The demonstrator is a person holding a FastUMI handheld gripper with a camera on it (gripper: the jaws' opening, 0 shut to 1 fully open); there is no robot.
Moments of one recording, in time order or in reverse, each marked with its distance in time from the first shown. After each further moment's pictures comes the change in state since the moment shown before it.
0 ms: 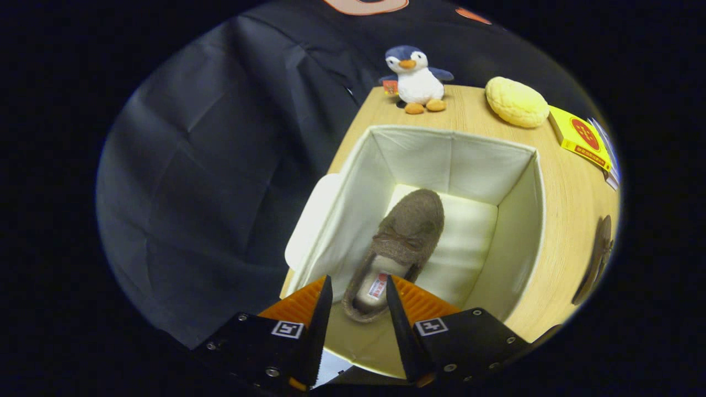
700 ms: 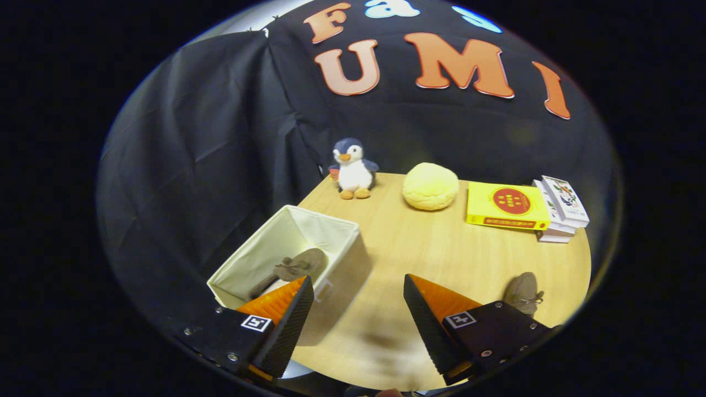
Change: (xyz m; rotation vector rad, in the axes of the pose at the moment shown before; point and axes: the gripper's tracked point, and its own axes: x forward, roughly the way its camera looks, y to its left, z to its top) arm -0.155 -0.201 0.024 -0.147 -0.439 -0.212
